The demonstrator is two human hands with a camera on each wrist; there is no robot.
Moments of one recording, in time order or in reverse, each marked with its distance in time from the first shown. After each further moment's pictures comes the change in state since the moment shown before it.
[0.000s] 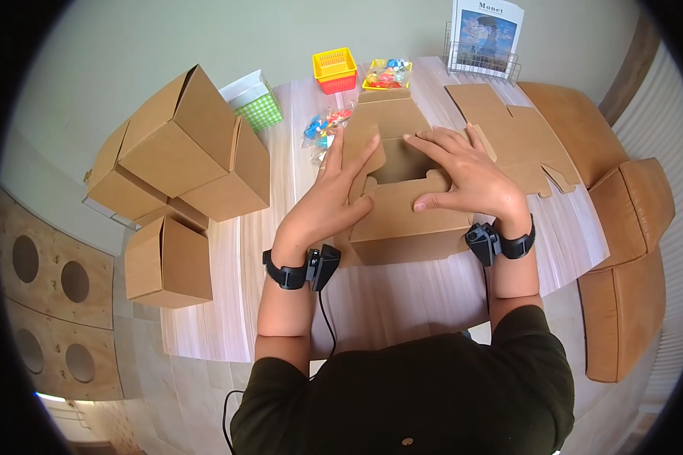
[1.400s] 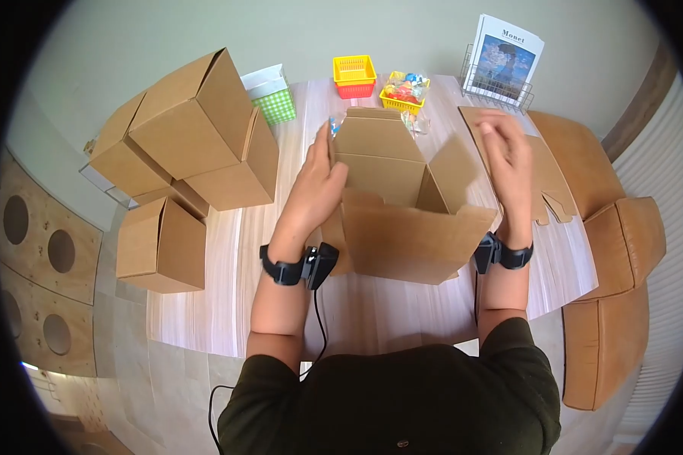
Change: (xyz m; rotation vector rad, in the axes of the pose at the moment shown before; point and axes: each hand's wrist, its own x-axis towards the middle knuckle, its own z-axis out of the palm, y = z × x) left_hand -0.003 -0.019 -0.012 -0.200 0.390 -0.216; right_hand 0.026 0.019 -0.012 0.346 0.728 0.045
